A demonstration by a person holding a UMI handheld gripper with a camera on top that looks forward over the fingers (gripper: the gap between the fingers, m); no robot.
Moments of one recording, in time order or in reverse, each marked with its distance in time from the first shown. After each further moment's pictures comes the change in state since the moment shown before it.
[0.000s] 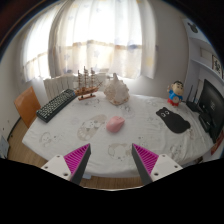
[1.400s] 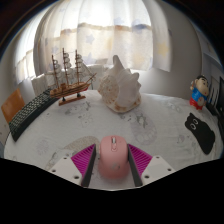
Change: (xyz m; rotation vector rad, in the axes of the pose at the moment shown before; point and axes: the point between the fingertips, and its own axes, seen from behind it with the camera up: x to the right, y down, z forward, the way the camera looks) arm 0.002 -0.049 0.271 0.010 -0.038 0.018
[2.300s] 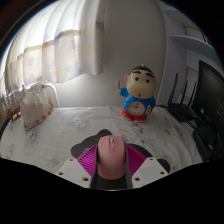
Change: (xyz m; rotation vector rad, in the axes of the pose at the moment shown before) arm 0.414 -0.054 -0.007 0.033 0.194 0.070
